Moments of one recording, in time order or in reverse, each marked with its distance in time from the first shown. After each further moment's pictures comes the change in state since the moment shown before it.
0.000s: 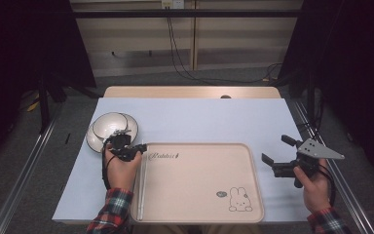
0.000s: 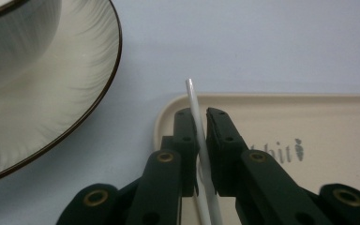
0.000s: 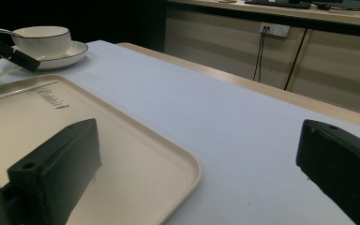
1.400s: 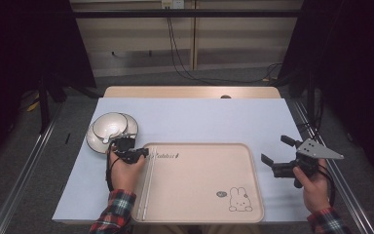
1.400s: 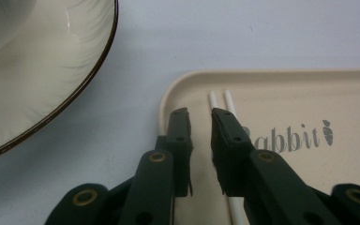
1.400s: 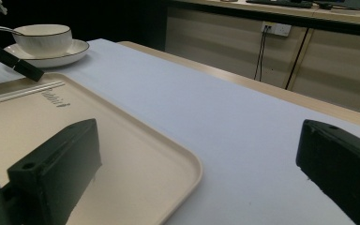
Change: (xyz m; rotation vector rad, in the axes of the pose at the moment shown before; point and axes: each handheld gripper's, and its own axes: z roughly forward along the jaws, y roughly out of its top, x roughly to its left) left arm -0.002 -0.008 0.011 0.042 0.039 0.044; right arm 0.001 0.000 0.000 0.008 0.003 -0.002
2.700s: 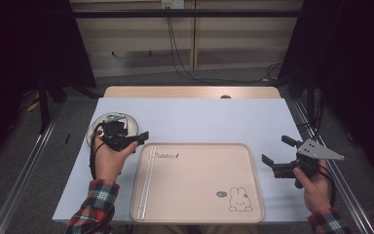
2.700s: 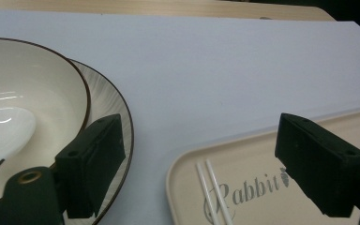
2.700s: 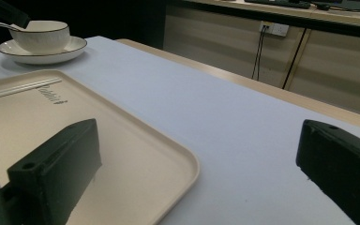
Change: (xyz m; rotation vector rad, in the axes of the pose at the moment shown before) left arm 0.009 0.047 -0.045 -0.139 -0.075 0.119; right arm 0.000 0.000 -0.002 0.005 -0.014 -0.016
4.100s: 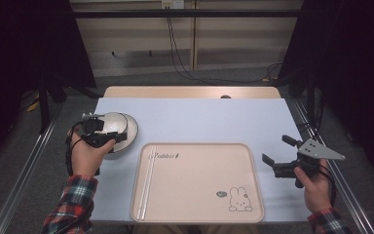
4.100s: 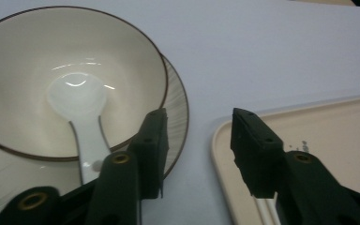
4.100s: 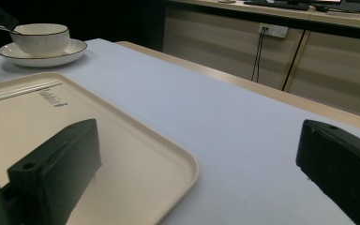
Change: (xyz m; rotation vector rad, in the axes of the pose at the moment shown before) left arm 0.047 0.004 -0.027 0.122 0.006 -0.065; right arm -0.001 0.001 -0.001 -0.007 0.003 0.006
